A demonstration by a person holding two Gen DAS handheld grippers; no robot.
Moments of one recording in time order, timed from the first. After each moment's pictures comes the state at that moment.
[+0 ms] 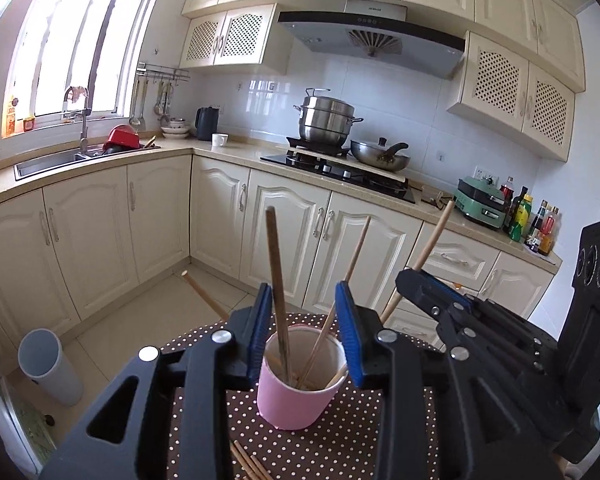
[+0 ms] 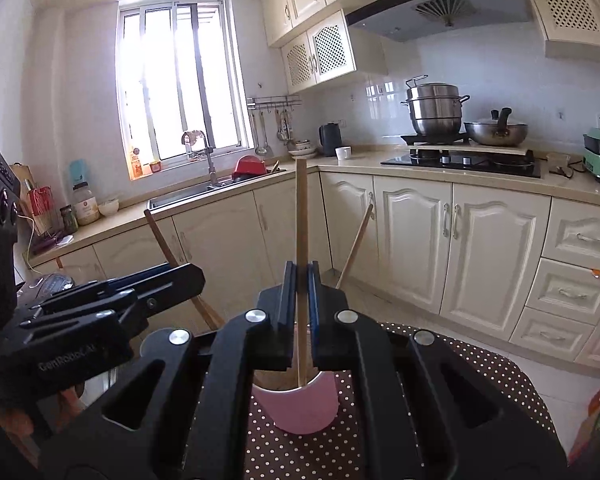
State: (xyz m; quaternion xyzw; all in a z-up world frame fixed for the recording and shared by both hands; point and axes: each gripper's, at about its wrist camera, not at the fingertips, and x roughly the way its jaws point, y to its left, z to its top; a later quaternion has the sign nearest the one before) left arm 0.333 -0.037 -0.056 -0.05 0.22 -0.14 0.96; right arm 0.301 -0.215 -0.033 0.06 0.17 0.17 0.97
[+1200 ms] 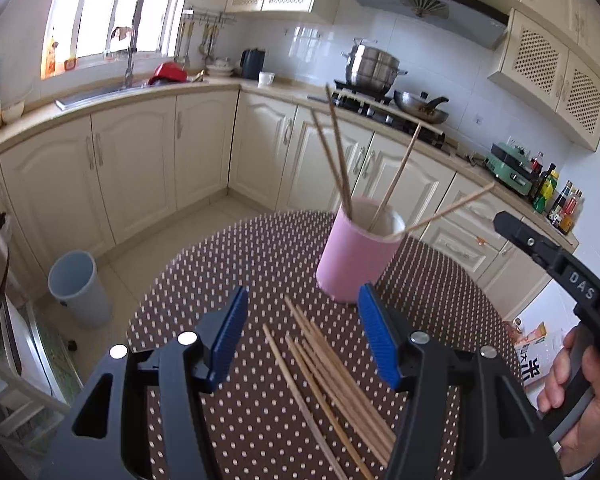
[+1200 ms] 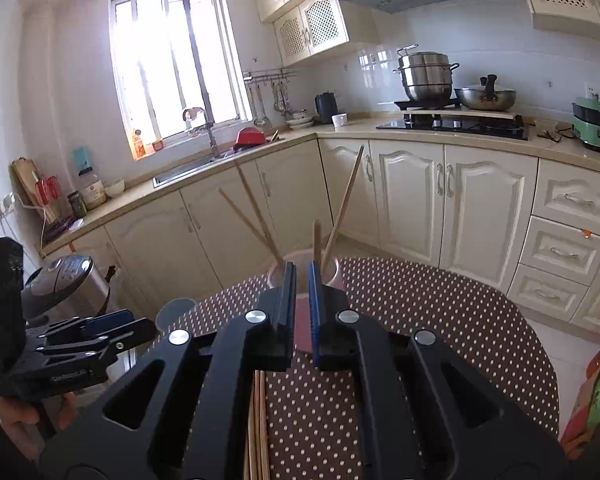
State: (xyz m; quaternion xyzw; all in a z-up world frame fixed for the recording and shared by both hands) left arm 0.245 0.036 -0.115 -0.08 0.34 -0.08 0.93; right arm 0.227 -0.225 -0.045 0.08 0.24 0.17 0.95
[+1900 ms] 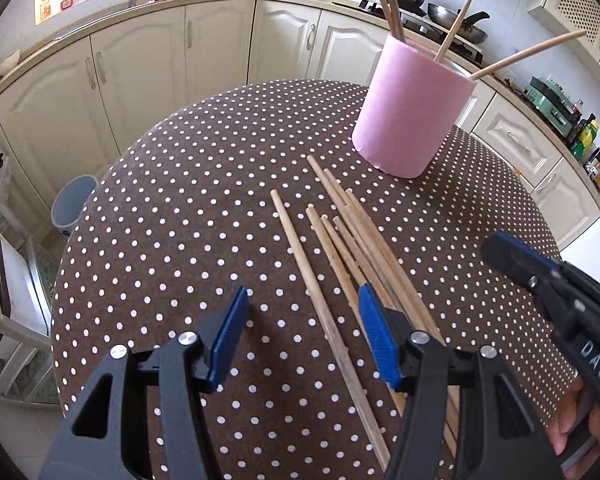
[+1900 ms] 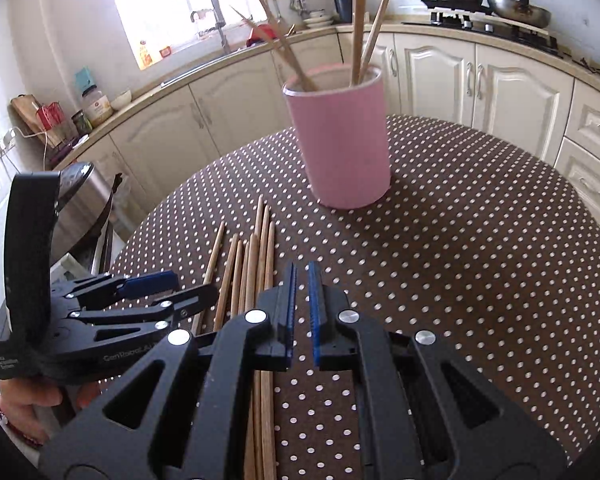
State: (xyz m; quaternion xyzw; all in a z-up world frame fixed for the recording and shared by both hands) left arm 0.264 0.012 -0.228 -0.06 0.47 -0.05 0.88; right arm 0.229 -0.189 -0.156 0.05 0.40 0.22 0.89
